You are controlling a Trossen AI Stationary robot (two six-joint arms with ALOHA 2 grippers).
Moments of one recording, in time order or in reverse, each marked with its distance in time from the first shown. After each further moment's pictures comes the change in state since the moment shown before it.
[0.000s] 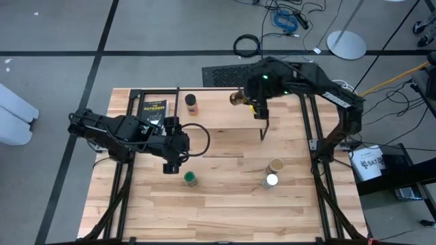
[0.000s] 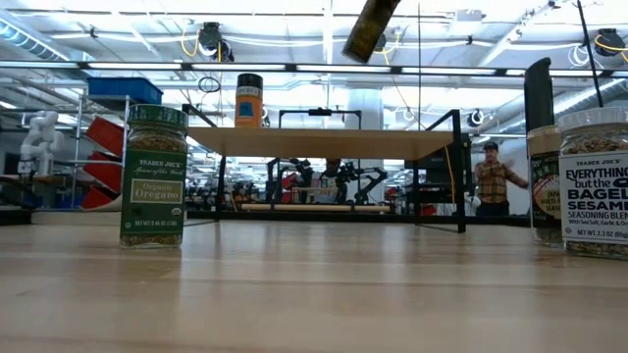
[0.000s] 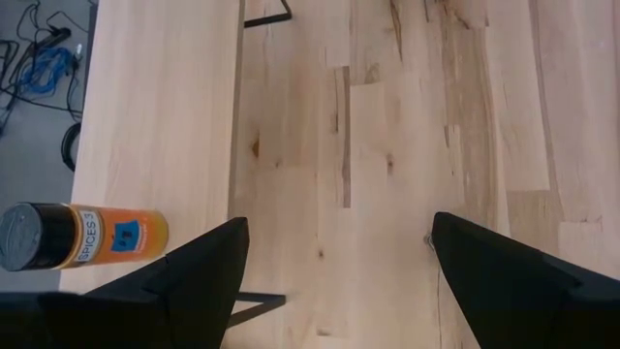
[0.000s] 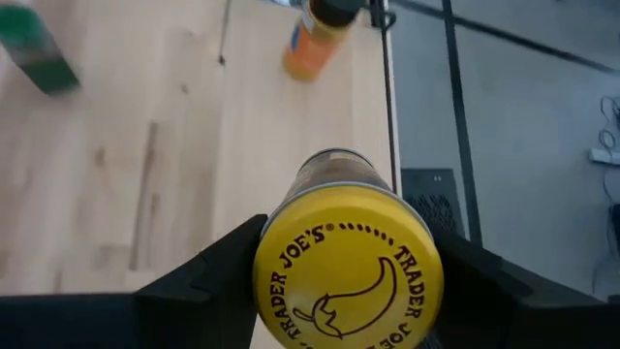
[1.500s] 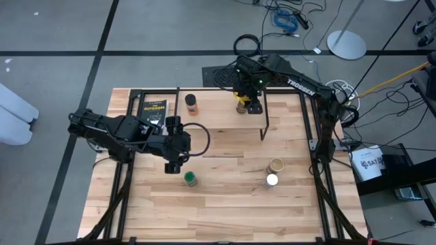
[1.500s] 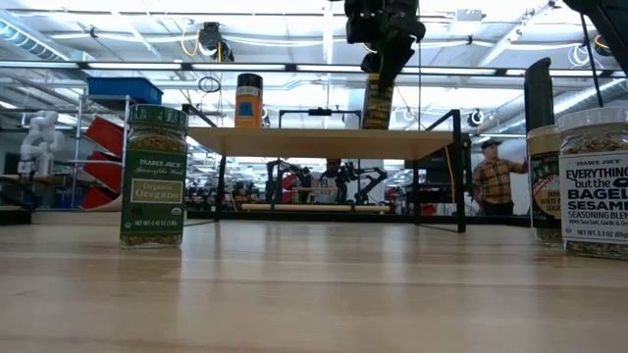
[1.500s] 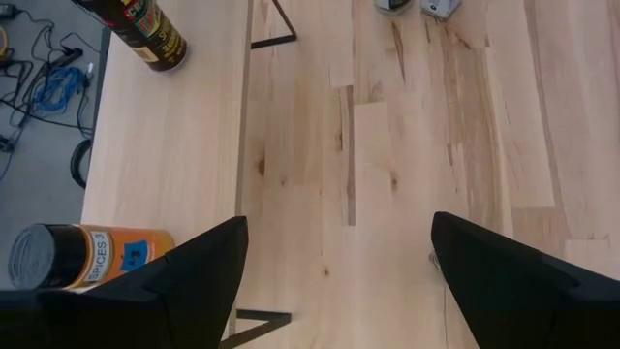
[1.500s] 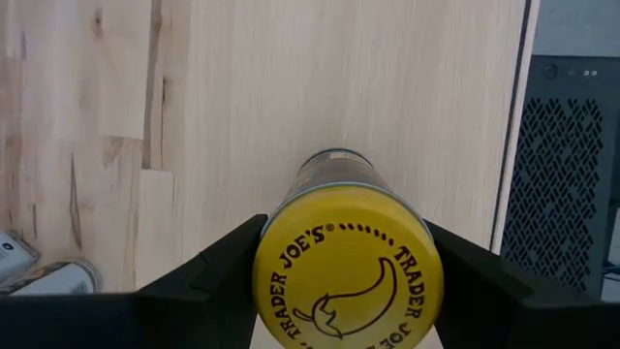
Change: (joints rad) left arm 0.000 0.000 0.000 0.046 -0.020 0.034; right arm -0.210 0.259 0.000 -0.169 -0.205 -0.166
